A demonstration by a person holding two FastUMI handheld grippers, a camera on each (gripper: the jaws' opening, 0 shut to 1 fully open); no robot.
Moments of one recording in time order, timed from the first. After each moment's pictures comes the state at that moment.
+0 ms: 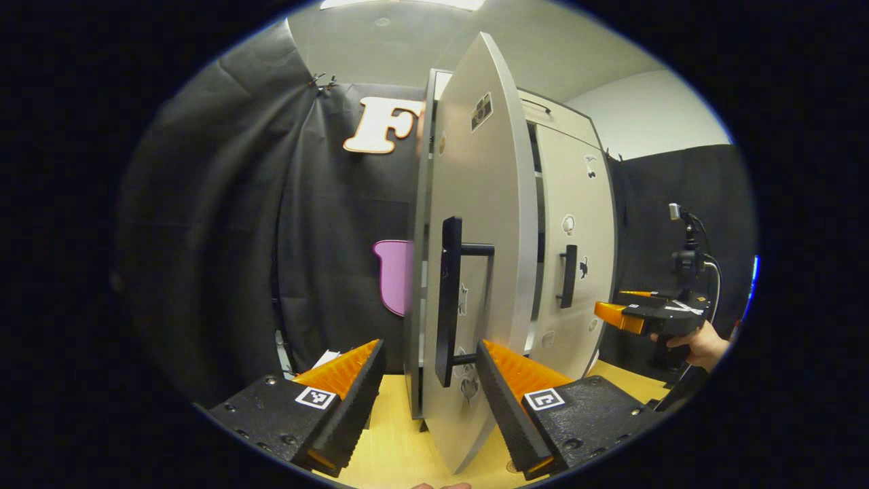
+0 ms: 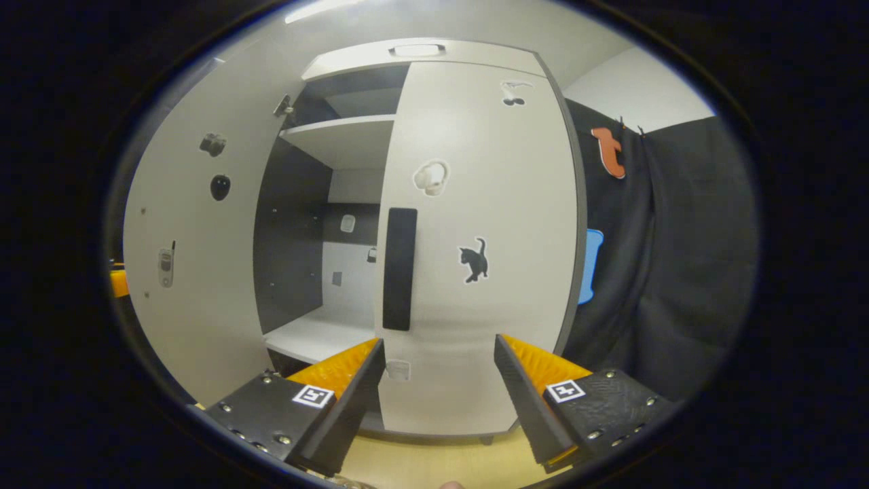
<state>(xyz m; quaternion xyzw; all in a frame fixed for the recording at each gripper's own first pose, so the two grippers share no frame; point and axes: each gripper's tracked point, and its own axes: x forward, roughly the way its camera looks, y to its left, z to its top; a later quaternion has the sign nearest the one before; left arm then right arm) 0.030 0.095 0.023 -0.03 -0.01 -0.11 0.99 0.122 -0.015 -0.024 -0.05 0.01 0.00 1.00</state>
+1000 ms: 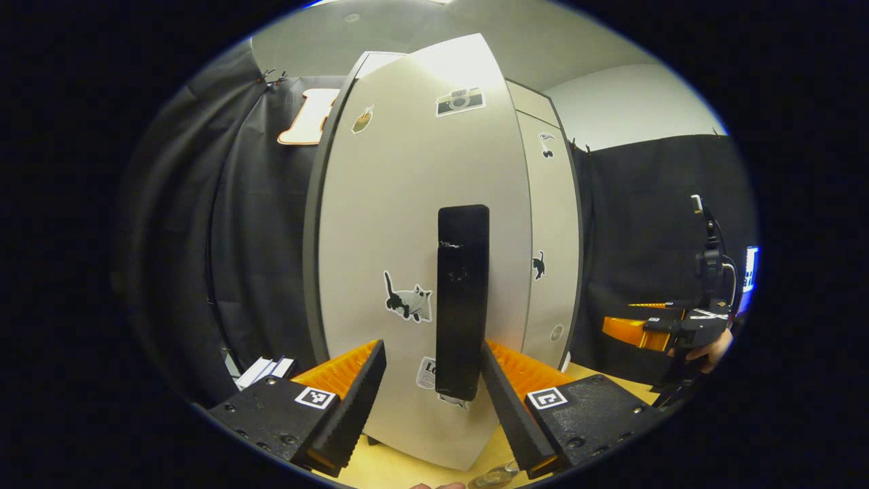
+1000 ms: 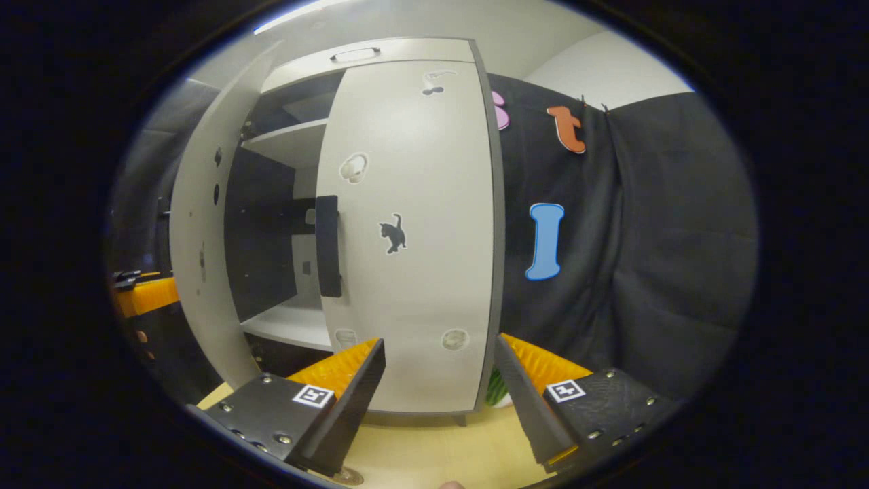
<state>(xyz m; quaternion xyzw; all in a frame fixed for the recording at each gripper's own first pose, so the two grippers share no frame) 0.092 -0.025 0.018 -0.02 -0.01 -0.17 0.99 0.082 -0.108 -0.033 -0.01 0.03 -0.05 1.00</state>
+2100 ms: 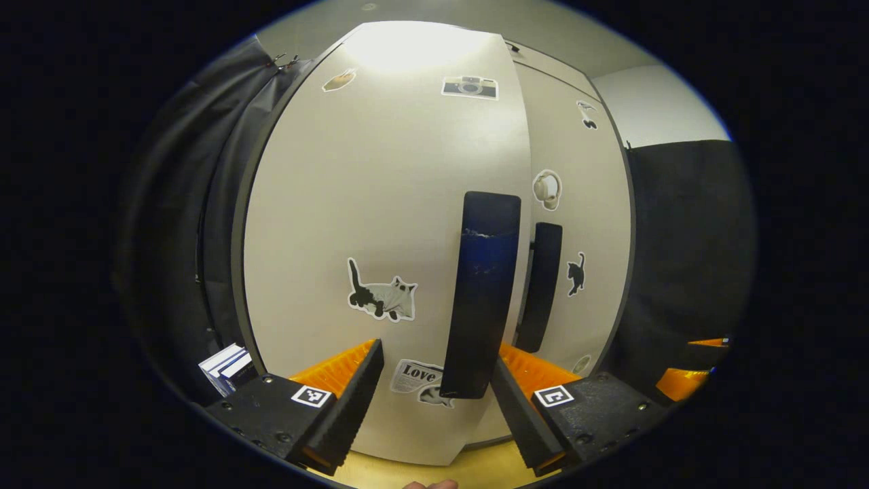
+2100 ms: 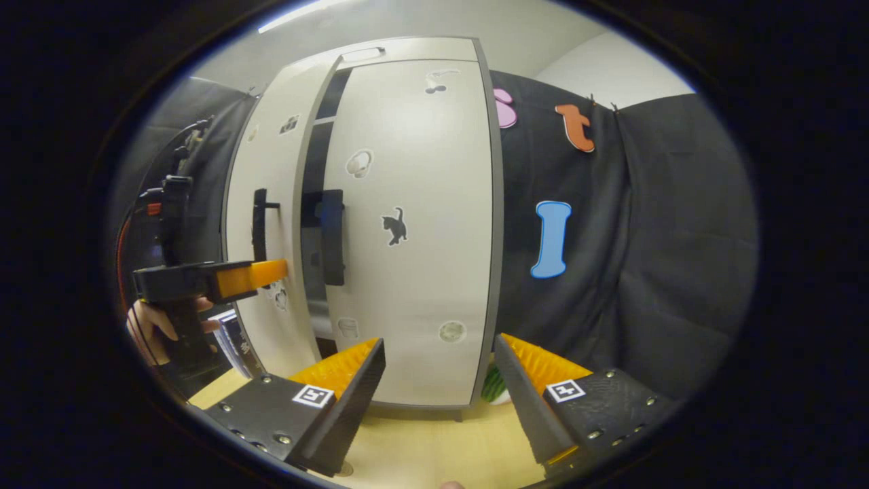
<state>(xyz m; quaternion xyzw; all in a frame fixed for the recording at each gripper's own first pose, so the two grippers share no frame) 0.179 -0.084 0.009 -0.05 0.02 -0.10 0.99 0.071 -0.111 -0.038 -0.02 0.04 -0.01 1.00</state>
